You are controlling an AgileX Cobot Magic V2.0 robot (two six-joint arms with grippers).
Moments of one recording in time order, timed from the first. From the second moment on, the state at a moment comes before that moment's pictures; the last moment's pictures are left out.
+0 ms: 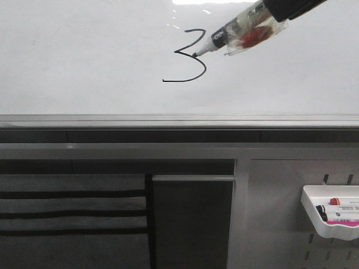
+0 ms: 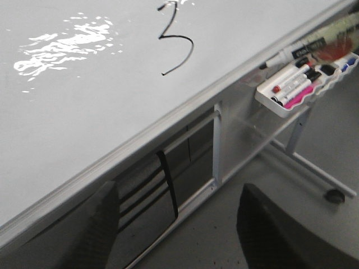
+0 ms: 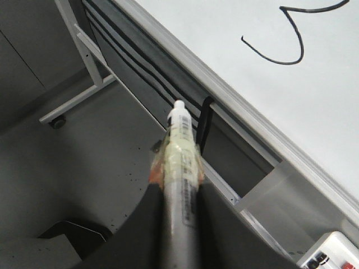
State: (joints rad) left arm -0.49 0.71 -0.72 -0.35 0.64 0.50; right arm 0.60 1.04 -0.95 0.28 0.71 -0.43
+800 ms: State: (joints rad) left arm -0.75 1.27 -1.10 -0.48 0.84 1.01; right arm 0.79 1.11 -1.13 0.27 0.86 -0.87
